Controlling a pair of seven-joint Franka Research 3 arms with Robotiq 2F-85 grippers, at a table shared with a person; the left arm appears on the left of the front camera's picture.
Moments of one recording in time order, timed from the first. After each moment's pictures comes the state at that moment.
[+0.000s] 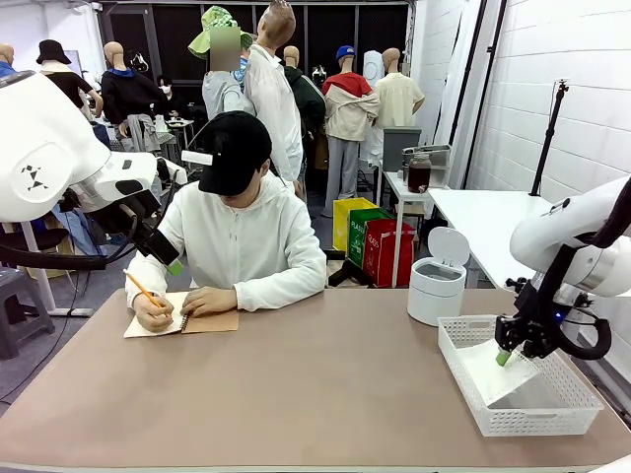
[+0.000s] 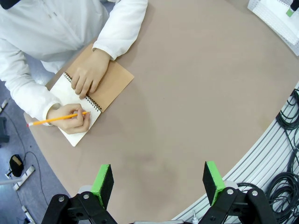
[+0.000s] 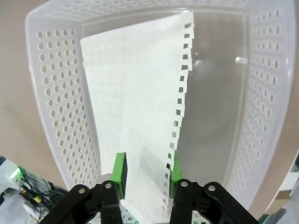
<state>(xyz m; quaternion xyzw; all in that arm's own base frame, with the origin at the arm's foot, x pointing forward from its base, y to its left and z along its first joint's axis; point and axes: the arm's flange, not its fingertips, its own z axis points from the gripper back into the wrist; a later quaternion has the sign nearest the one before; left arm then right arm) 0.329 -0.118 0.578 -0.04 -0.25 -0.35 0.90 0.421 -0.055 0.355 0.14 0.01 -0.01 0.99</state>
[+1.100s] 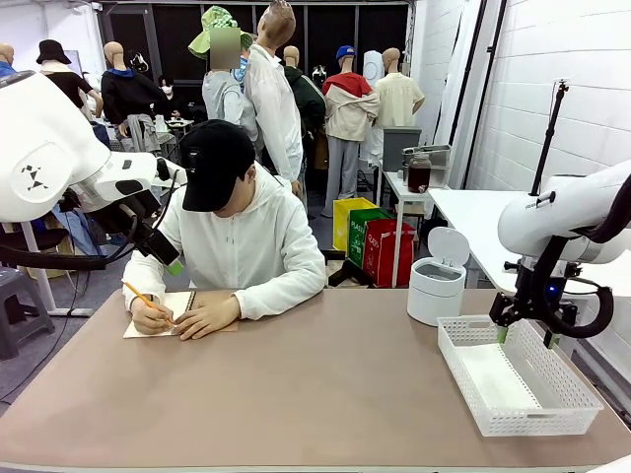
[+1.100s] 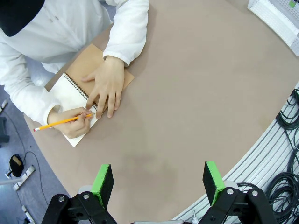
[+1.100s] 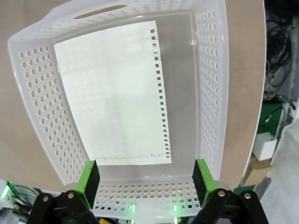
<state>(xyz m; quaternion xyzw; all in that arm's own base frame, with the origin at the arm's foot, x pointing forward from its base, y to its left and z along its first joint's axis) 0.329 -0.118 0.578 -0.04 -0.25 -0.35 0.90 0.436 -0.041 0.396 0.03 0.03 -0.06 1.00</state>
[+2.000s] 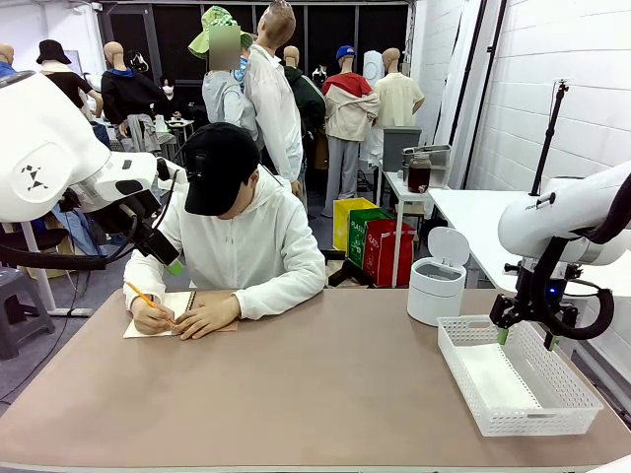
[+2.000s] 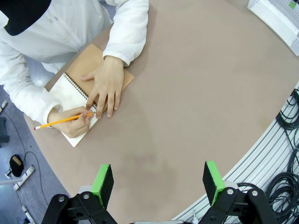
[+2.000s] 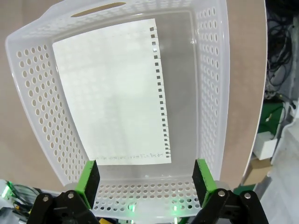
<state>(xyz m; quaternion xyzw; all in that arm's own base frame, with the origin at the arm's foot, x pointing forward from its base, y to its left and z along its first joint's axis) 0.329 -0.118 0.578 -0.04 -0.25 -0.35 0.90 0.435 -0.042 0.394 0.03 0.04 -0.06 1.00</state>
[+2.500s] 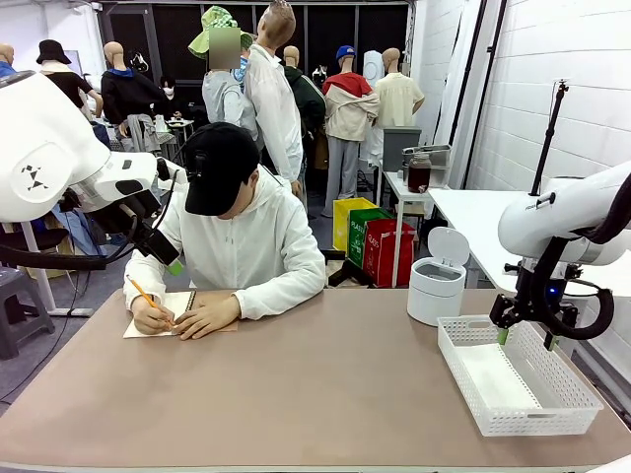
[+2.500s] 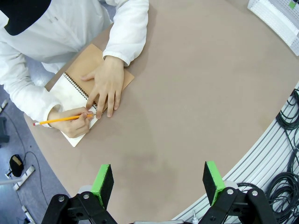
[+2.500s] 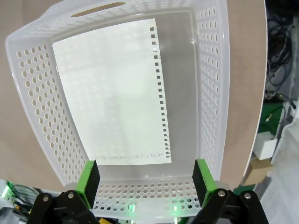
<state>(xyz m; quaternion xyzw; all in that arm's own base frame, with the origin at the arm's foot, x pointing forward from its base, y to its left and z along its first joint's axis) 0.329 -0.118 0.578 -0.04 -0.25 -0.35 0.90 0.435 -0.042 0.394 0.03 0.04 -0.06 1.00</state>
